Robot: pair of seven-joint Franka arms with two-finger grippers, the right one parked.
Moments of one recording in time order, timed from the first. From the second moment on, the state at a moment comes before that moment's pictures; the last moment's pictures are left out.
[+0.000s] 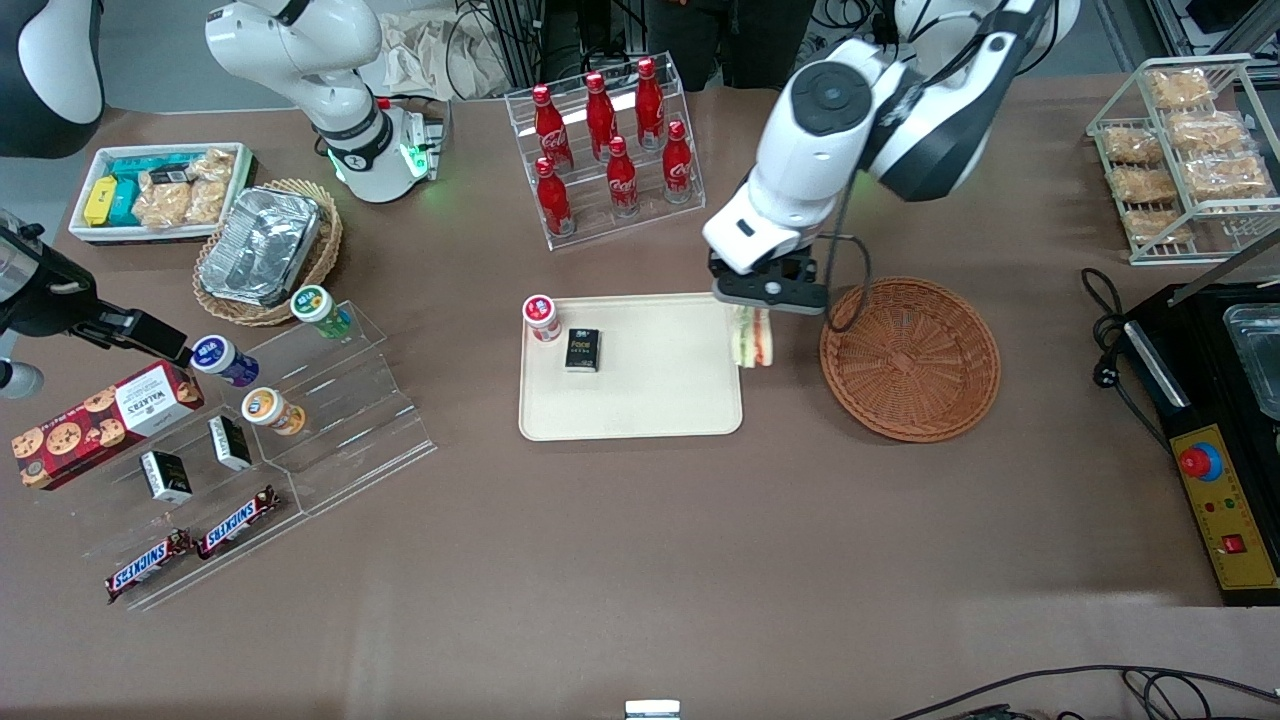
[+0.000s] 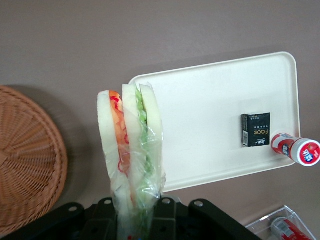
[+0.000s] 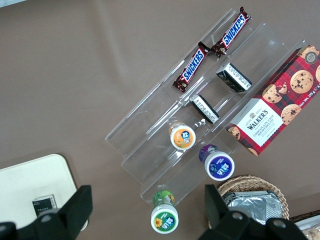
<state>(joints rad) -0.21 0.11 -0.51 -1.94 -0.01 2.11 -0.54</state>
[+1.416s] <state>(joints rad) -0.34 0.44 -0.39 -2.12 0.09 2.60 -0.63</state>
